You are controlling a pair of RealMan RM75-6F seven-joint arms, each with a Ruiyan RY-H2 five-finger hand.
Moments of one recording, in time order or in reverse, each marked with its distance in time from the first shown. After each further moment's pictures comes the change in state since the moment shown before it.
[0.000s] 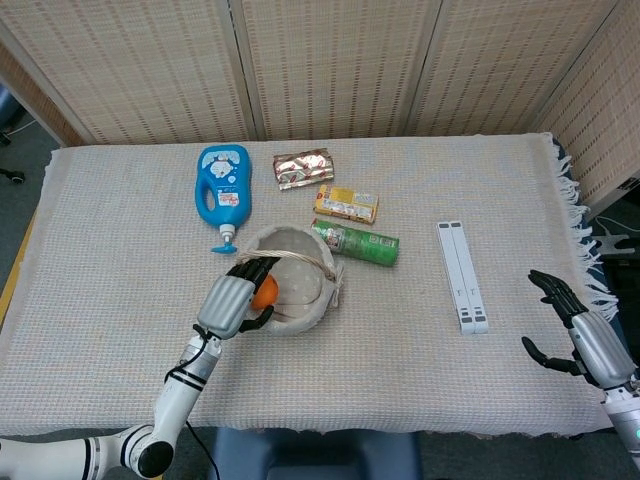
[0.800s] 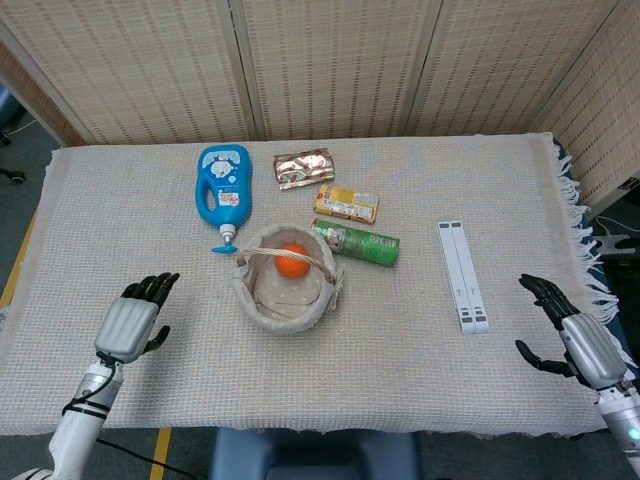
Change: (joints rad) left arm 0.219 0.380 0.230 -0.080 0.063 0.141 0.052; right arm 0.011 -0.010 -0.011 -0.008 -0.011 -0.027 -0.050
